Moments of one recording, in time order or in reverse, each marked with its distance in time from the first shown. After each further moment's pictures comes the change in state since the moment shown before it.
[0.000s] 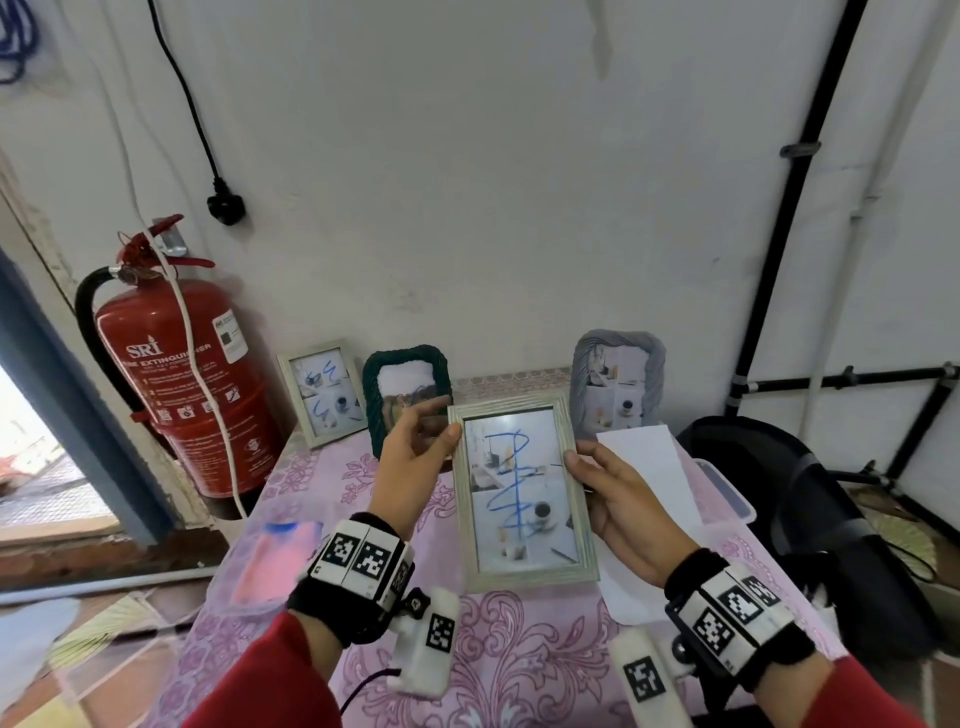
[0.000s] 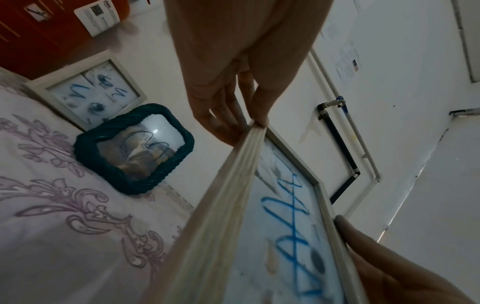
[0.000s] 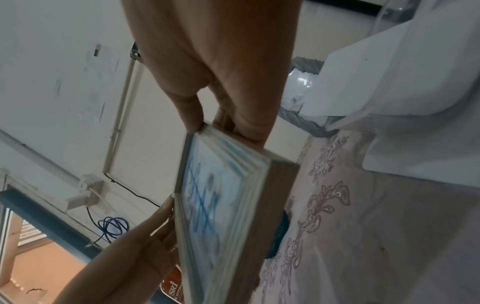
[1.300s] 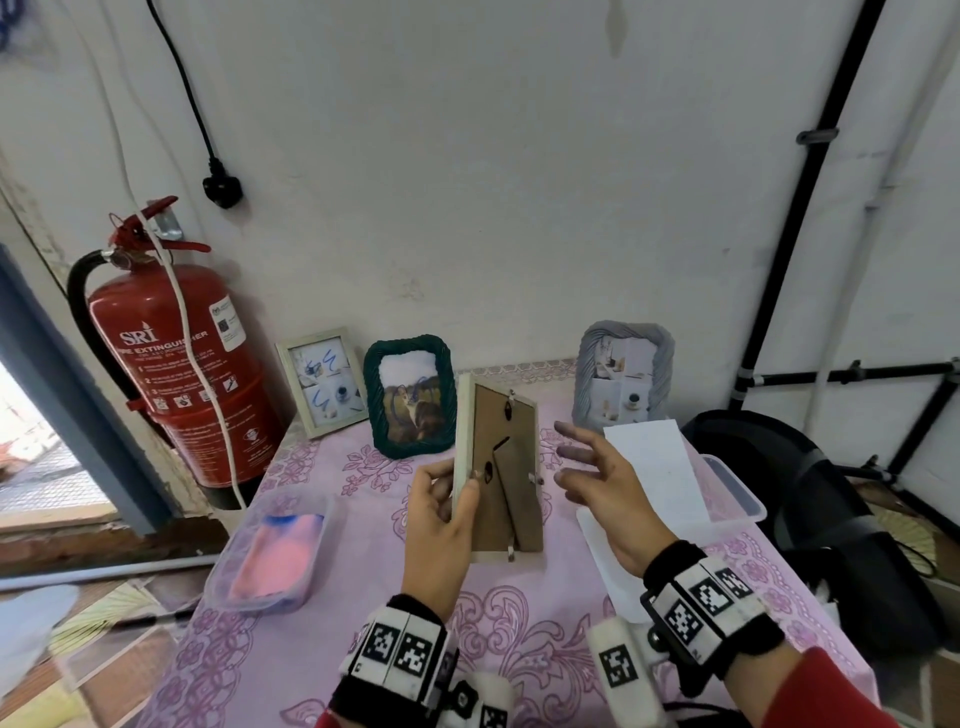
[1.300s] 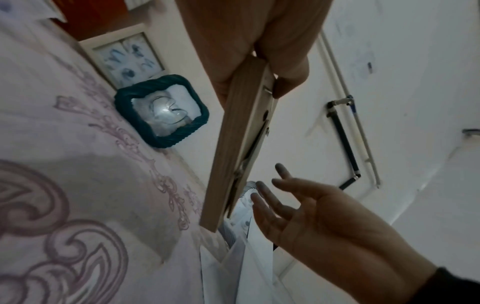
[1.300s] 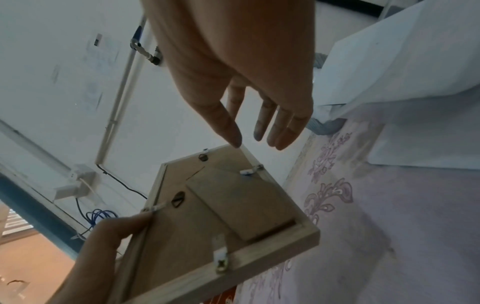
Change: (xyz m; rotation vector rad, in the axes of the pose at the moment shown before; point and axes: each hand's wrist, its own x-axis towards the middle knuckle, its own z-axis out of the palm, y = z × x) left_hand -0.045 -0.049 0.024 -0.213 0.151 -0.013; right_hand 0.018 0.013 0.006 -0.407 0.147 -0.106
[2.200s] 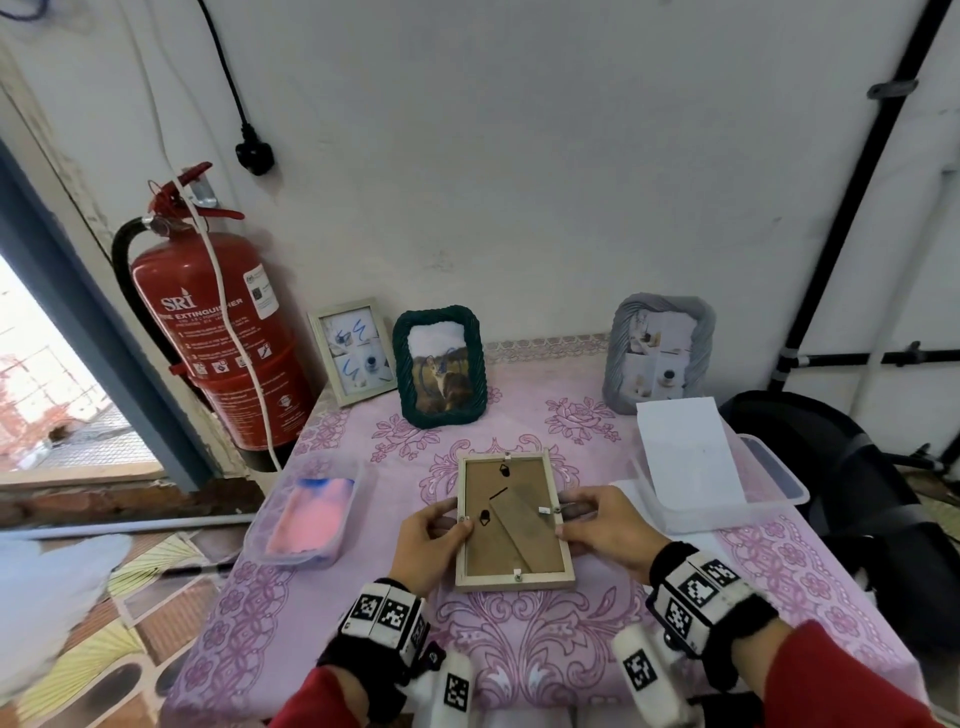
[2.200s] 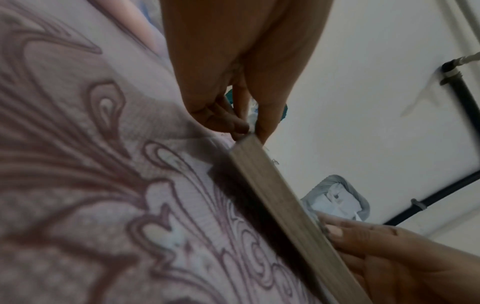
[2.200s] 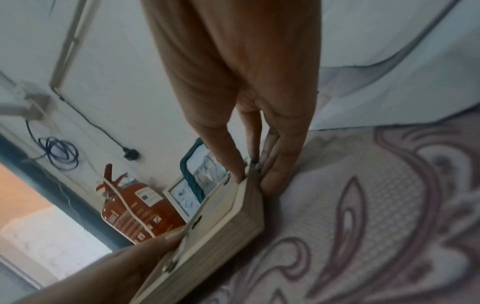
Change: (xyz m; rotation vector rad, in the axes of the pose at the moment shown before) left_hand 0.011 -0.065 -0.072 0.425 -0.079 -0.292; right_hand 0.009 0.080 0.007 -0.169 -0.218 0.283
